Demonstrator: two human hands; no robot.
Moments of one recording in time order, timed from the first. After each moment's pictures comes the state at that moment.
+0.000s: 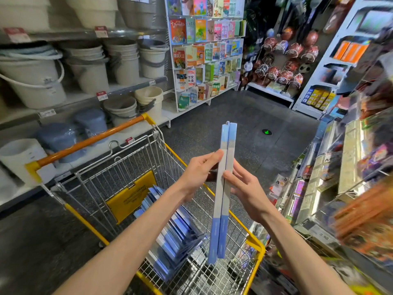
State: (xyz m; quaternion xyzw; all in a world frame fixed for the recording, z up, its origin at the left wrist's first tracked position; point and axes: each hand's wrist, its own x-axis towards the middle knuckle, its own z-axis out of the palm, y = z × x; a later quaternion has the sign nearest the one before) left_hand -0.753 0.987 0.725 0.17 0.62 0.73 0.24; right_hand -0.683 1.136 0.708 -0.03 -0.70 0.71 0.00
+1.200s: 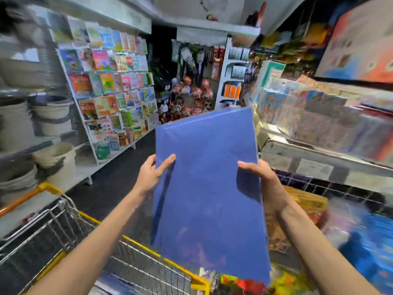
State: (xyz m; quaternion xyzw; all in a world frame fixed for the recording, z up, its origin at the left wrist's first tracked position) left_hand -0.816 1.108 0.794 0.21 0.67 0.70 0.15; right_hand -0.584 1.263 0.866 -0.10 -0.63 0.73 0.24
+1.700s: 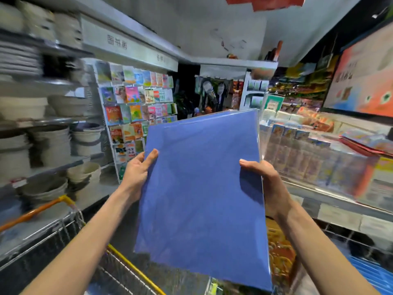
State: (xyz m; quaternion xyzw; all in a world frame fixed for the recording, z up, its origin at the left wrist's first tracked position) left_hand -0.747 1.140 0.887 0.20 0.53 0.82 0.09; right_hand -0.519 1.333 0.948 -0.03 -0.62 0.76 0.21
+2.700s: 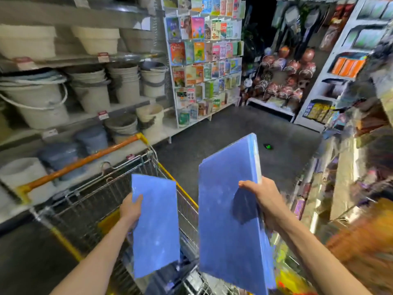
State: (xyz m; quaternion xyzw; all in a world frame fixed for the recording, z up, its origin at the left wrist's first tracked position) left_hand -0.862 0.889 0.549 -0.17 0.82 0.55 0.02; right_hand -0.696 1.202 0.764 -0.21 -0.70 0.68 0.08
